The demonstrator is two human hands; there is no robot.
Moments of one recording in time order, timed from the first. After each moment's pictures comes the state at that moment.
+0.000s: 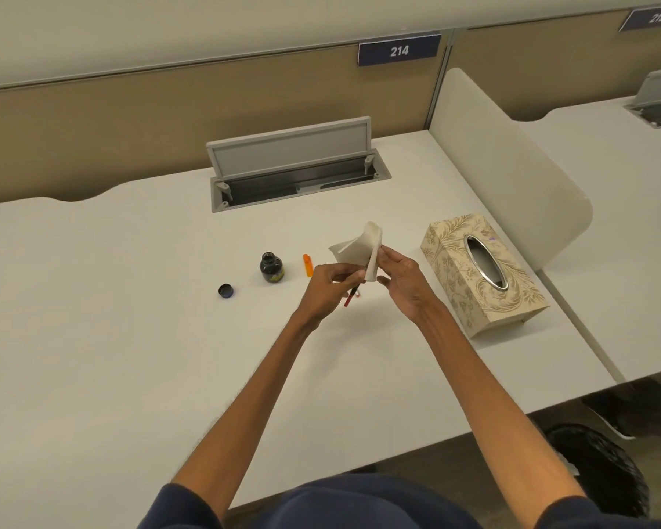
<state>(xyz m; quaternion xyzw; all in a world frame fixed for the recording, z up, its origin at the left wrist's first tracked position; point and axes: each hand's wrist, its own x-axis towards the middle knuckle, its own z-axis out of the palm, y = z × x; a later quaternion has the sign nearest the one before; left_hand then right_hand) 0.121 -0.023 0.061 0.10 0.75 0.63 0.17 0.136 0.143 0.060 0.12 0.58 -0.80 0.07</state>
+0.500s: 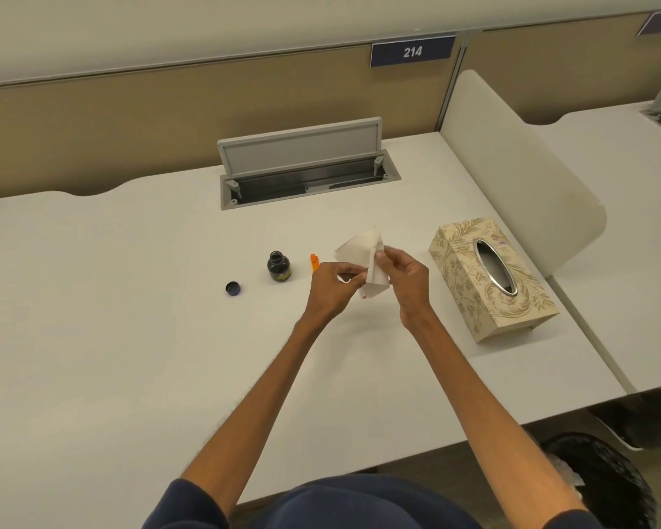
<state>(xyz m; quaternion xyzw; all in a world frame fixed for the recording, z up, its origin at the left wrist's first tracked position) 0.118 -0.023 0.055 0.08 0.82 0.56 0.07 0.138 0.123 0.055 0.18 0.62 -0.76 -0.07</state>
